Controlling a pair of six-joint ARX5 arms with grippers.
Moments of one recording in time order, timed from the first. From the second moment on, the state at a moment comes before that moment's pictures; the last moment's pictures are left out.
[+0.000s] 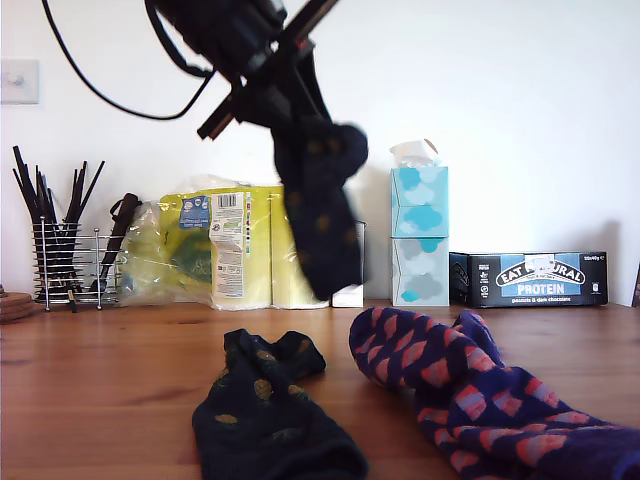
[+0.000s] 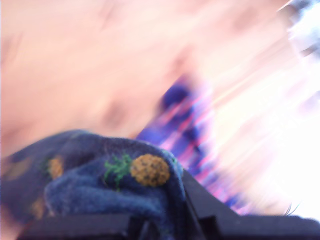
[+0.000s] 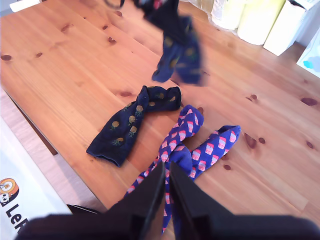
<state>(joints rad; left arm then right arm) -0.57 1.74 1.56 -0.65 0.45 -0.30 0.61 0.60 1.12 -1.10 -0.10 -0.19</state>
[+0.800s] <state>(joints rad) -0.57 1.74 1.54 -0.89 0.37 -0.18 0.62 0.60 1.12 -1.11 -0.13 -0.19</state>
